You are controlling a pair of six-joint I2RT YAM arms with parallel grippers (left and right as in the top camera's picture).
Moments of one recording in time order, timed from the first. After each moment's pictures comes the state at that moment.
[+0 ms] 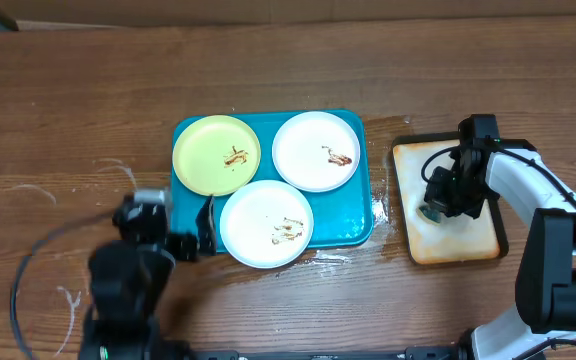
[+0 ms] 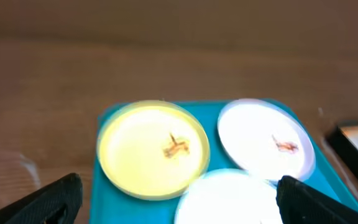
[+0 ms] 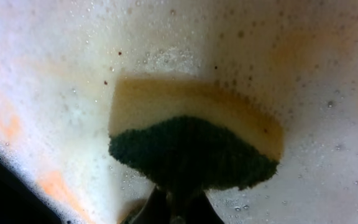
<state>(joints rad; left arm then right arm) -0.01 0.53 0.54 -0.42 0.17 -0.10 -0.04 1.79 1.04 -0.81 -0.16 0.38</state>
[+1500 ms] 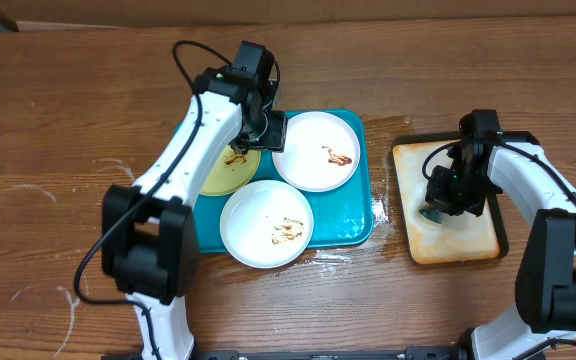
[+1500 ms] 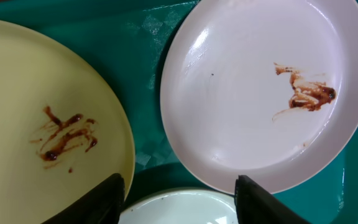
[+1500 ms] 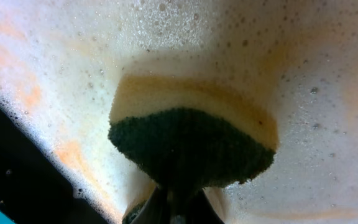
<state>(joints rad) -0.32 2.03 1.71 -1.02 0.13 -0.21 -0.04 1.79 1.10 -0.92 -0.17 0.31</state>
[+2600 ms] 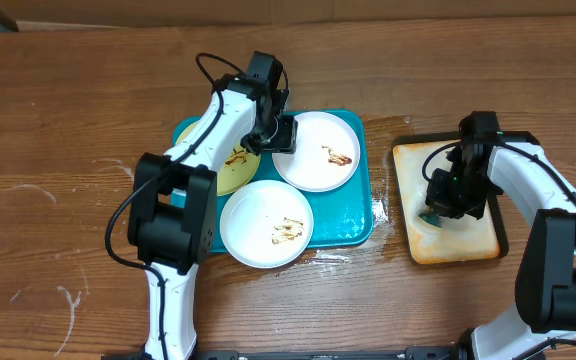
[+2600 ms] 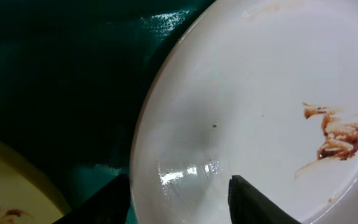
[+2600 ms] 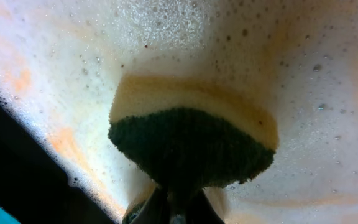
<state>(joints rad) -0.32 2.23 1.74 -0.91 0.22 -0.22 -0.04 1.79 1.10 -0.95 -0.18 0.30</state>
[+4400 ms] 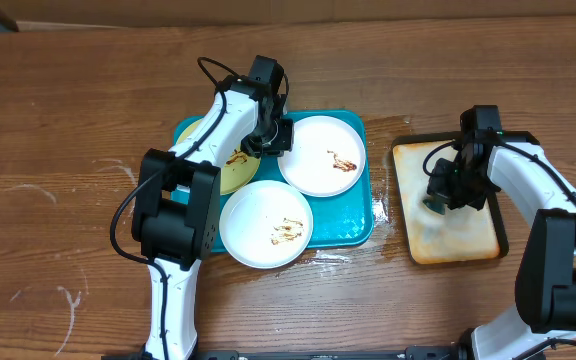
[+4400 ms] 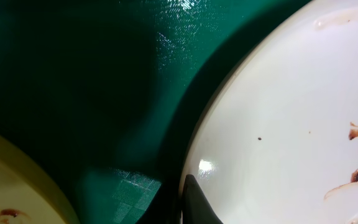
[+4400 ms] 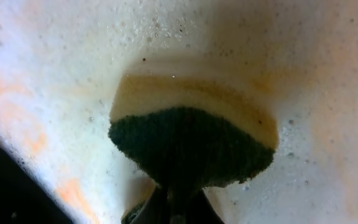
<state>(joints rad) -0.33 2.26 1.75 -0.93 0.20 -0.26 -0.04 1.79 1.10 -0.84 -0.11 0.36</state>
